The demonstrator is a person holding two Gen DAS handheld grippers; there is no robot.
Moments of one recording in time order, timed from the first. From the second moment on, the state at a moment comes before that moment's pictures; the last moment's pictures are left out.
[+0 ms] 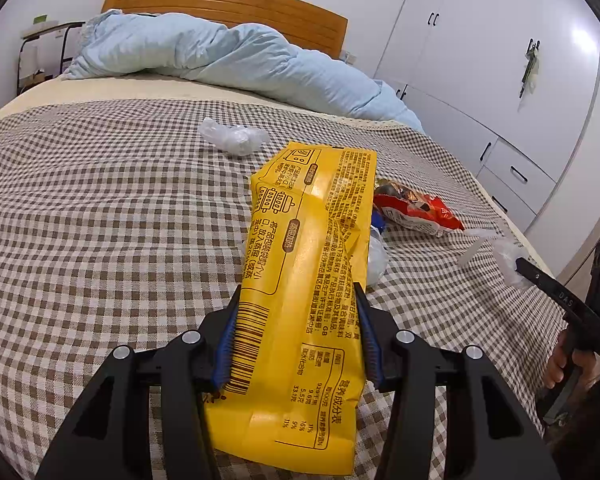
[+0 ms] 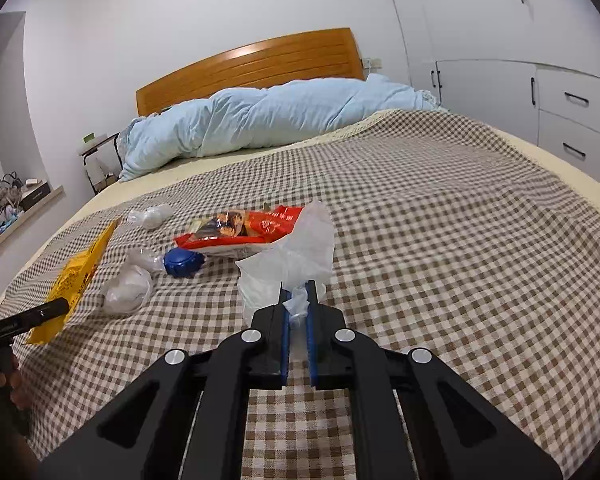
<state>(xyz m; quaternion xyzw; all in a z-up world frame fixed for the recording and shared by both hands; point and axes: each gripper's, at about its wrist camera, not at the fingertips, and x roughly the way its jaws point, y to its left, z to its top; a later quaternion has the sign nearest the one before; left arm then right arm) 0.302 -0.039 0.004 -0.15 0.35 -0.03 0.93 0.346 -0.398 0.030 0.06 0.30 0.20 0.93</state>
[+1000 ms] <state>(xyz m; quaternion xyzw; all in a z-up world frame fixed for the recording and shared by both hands) 0.191 -0.100 0.106 -0.13 0.29 -0.05 0.95 0.230 -0.418 0.120 0.14 0.29 0.24 0.92</state>
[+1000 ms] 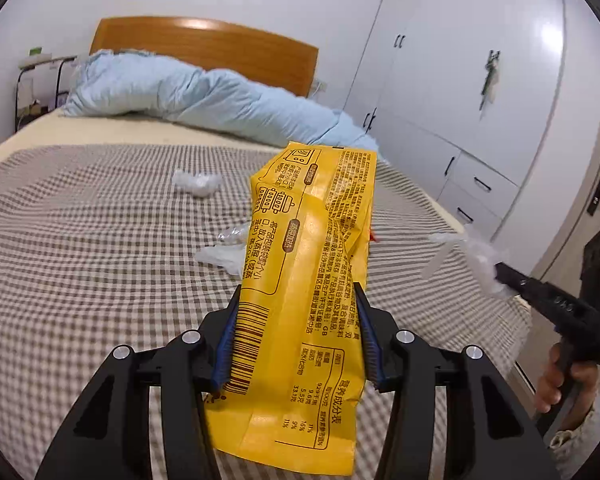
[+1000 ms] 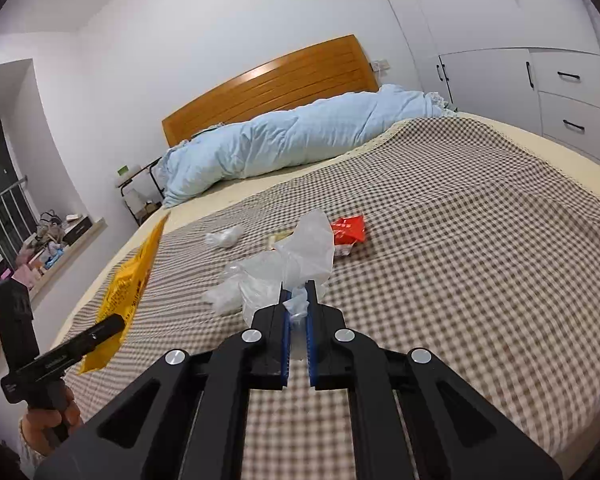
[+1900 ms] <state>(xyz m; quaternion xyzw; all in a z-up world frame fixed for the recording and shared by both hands) -0.008 -0.168 0.134 -0.08 0.32 -0.08 0.94 0.043 -0.445 0.141 0.12 0.30 0.31 0.90</state>
